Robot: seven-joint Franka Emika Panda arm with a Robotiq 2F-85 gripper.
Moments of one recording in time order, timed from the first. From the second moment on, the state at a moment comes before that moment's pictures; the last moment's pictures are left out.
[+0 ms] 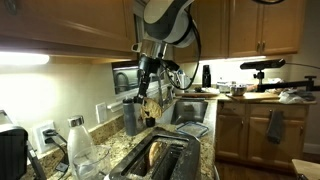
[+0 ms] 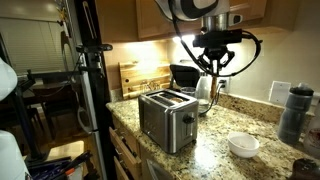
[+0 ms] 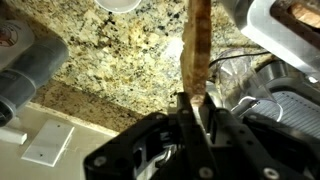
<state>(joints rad) -0.11 0.11 0.09 -1.96 0.19 2.41 -0.77</state>
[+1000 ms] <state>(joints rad) -0.01 0.03 0.09 -2.00 0.23 2.21 -1.01</state>
